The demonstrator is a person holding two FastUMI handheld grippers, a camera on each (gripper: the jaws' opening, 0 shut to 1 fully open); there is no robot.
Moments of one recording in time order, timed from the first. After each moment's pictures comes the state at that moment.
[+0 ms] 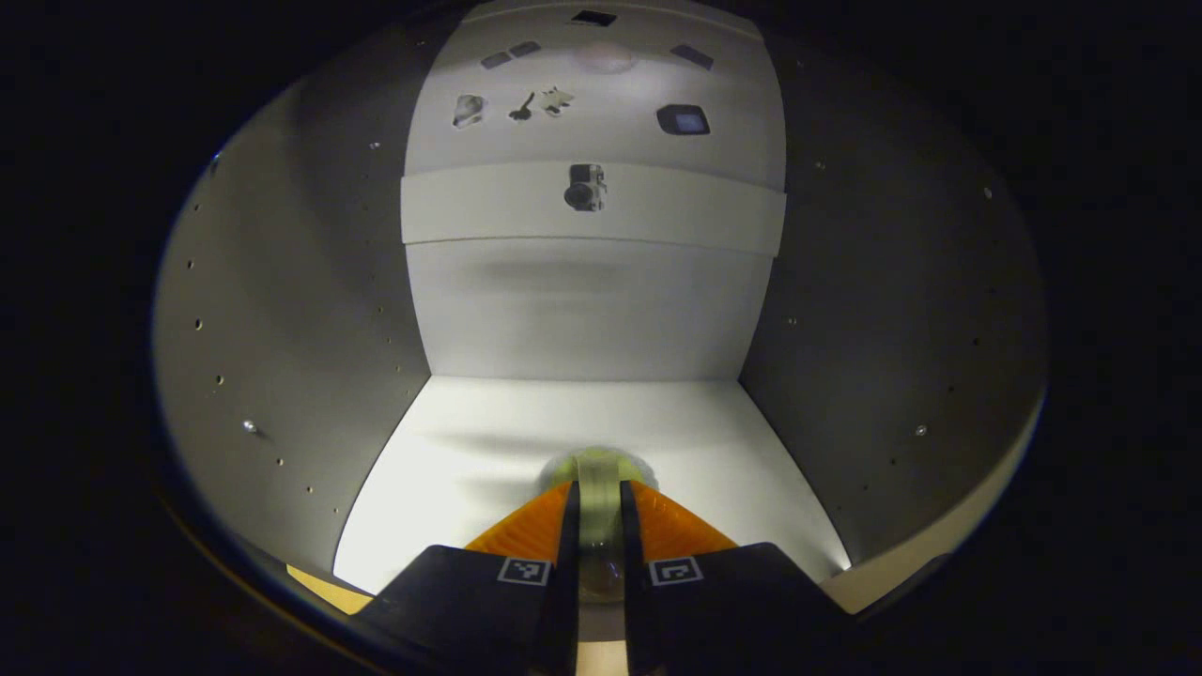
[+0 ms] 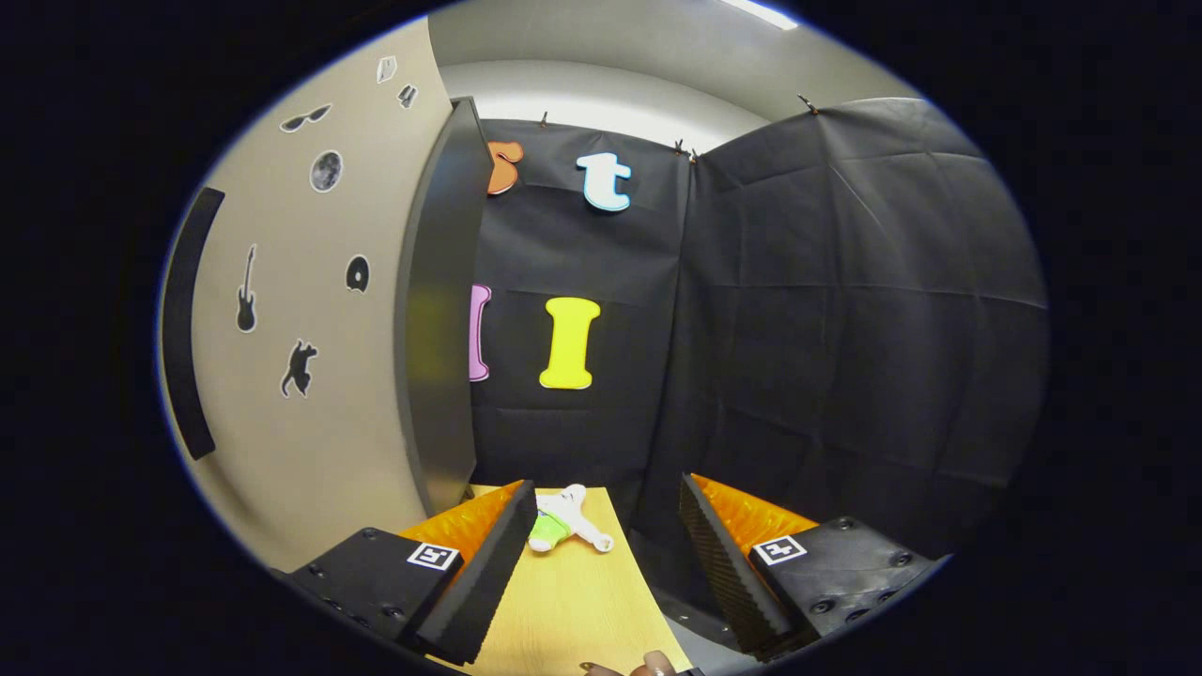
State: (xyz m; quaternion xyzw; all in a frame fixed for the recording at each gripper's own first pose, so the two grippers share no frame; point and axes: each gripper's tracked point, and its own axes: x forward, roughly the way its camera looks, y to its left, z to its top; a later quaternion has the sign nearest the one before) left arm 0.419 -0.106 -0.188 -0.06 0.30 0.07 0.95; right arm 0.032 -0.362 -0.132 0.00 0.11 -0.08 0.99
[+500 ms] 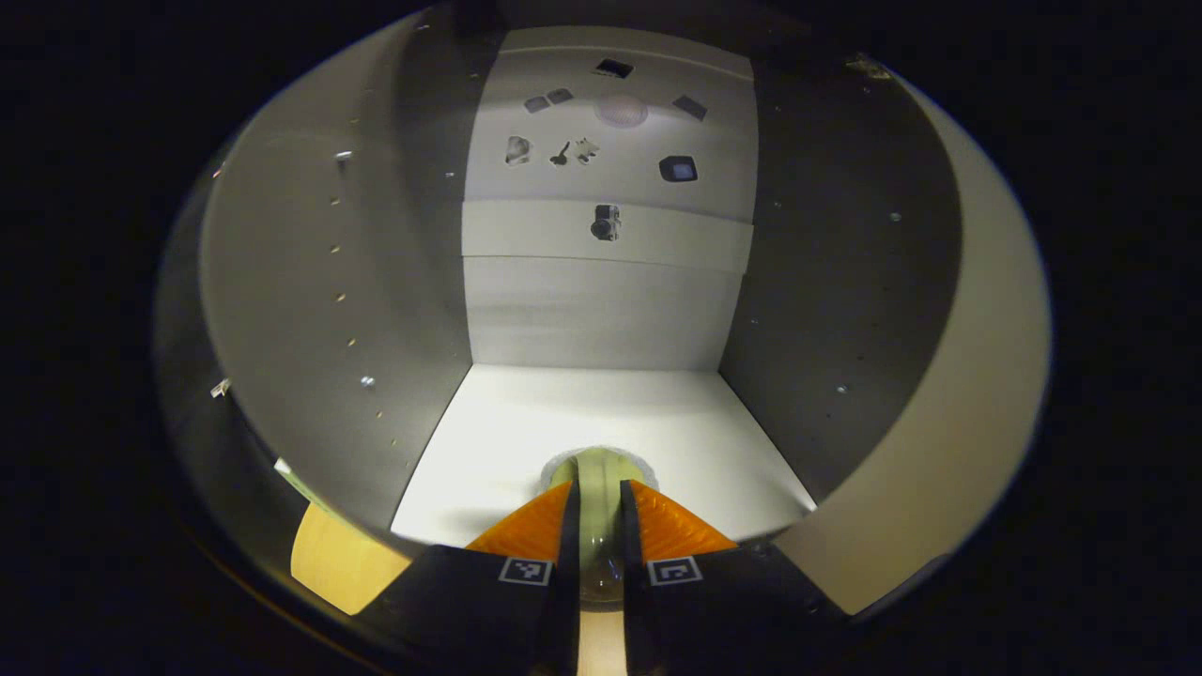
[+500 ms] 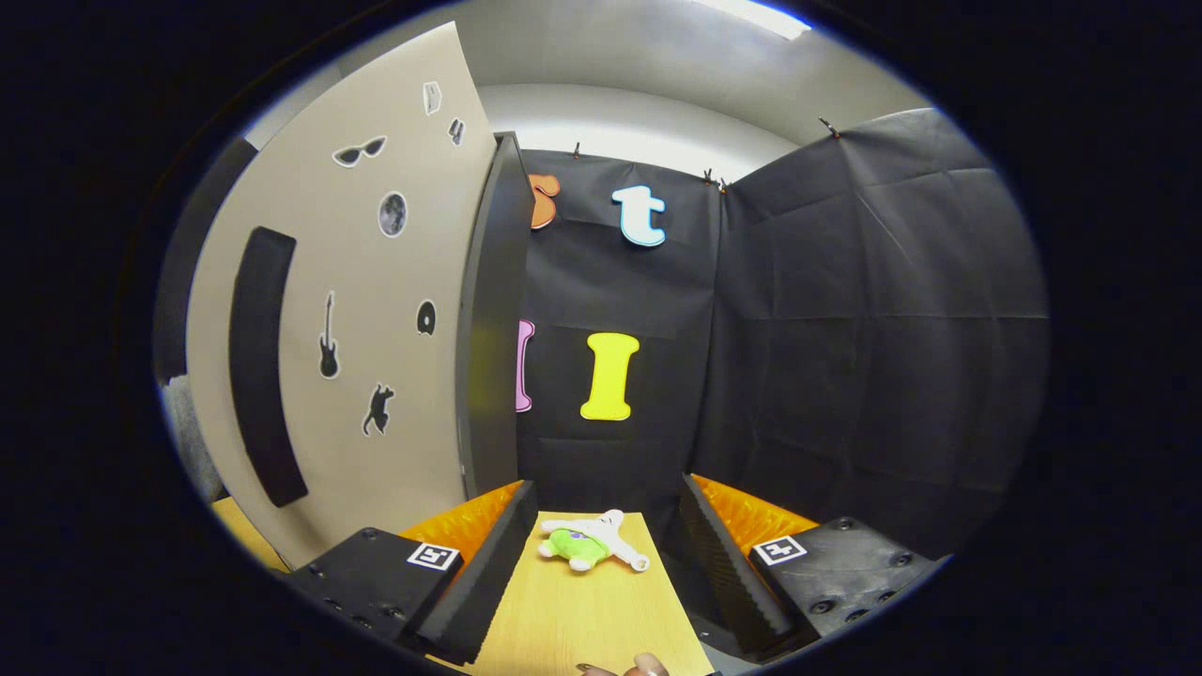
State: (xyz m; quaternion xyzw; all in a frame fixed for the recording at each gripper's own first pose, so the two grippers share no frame) left arm 0.308 -0.101 -0.153 -0.07 0.28 0.06 0.96; right arm 0.014 -0.313 -0.092 0.00 0.06 -0.04 1.00
